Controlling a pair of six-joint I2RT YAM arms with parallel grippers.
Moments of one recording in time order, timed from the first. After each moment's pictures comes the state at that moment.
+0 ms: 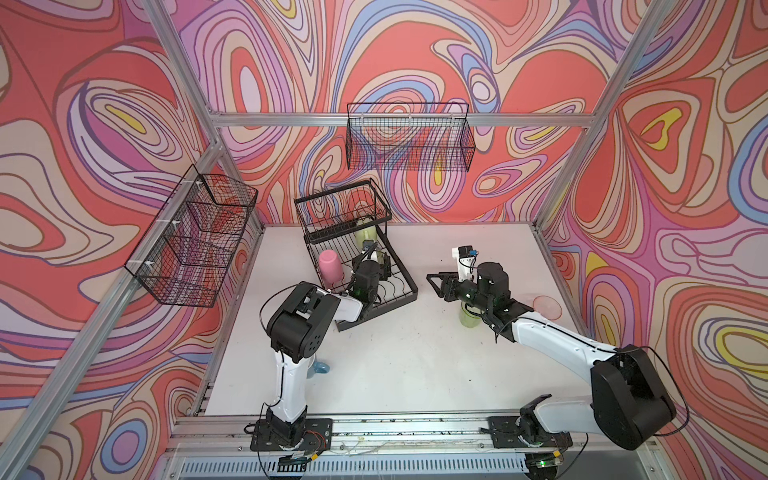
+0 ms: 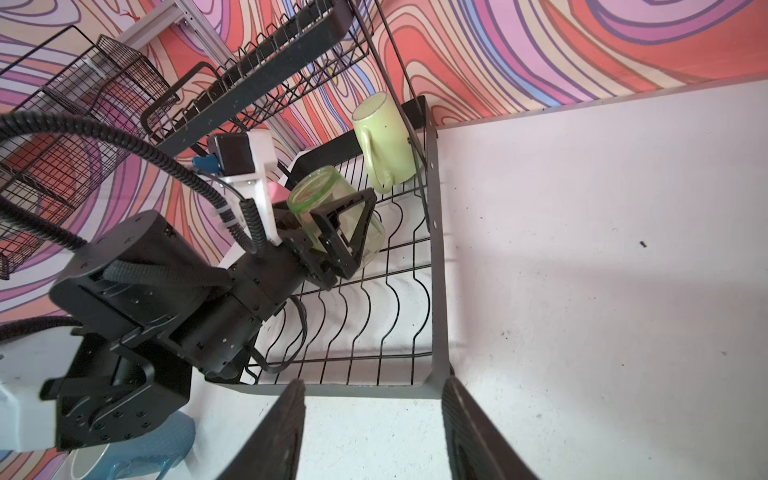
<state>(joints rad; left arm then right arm) -0.50 2.05 1.03 0.86 -0.42 -0.19 0.42 1.37 0.74 0.29 -0.32 0.43</state>
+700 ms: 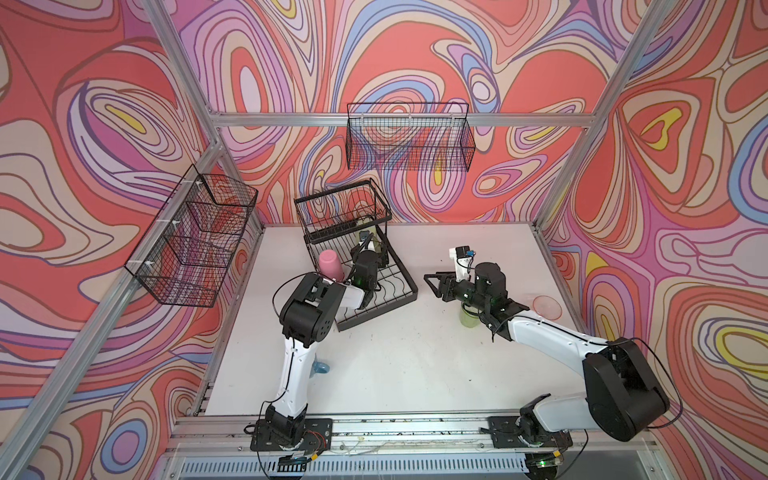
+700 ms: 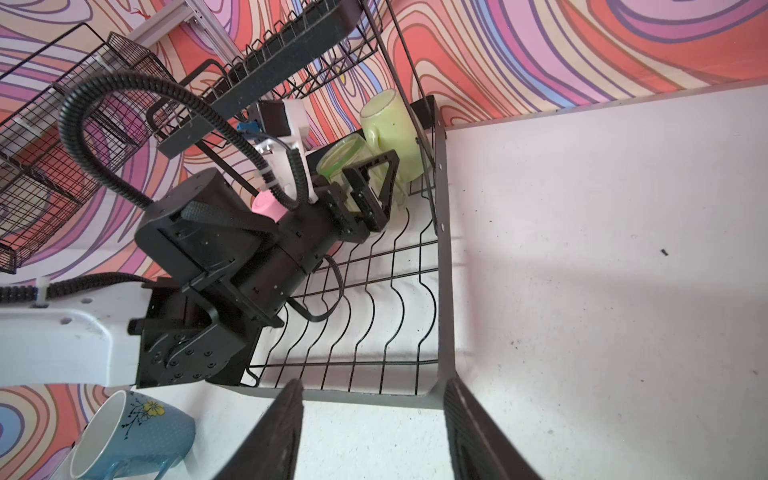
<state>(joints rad) -0.44 2.21 1.23 0.86 -0.40 -0.22 0.42 1.41 0.74 0.35 -0.34 0.42</state>
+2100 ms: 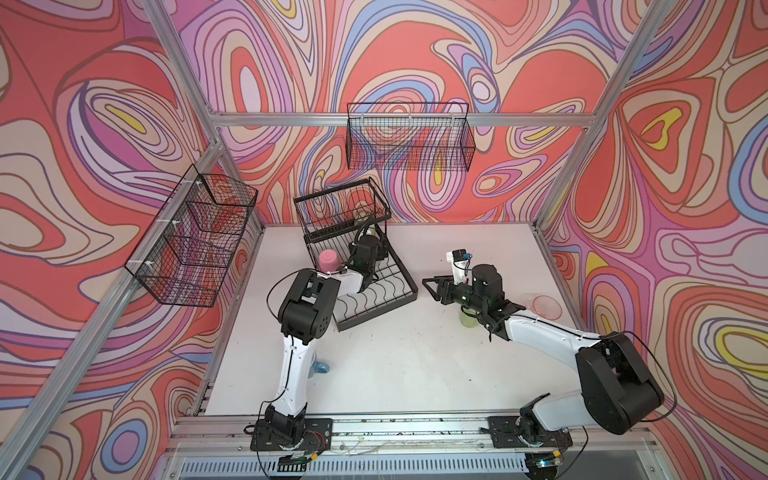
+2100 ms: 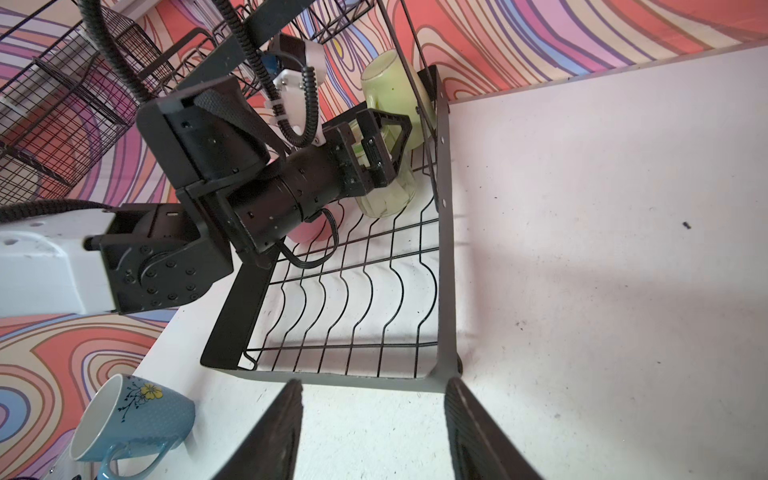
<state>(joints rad) -0.40 2.22 1.42 0.46 -0.33 -0.32 0.42 1.44 0.73 0.35 -0.36 0.43</state>
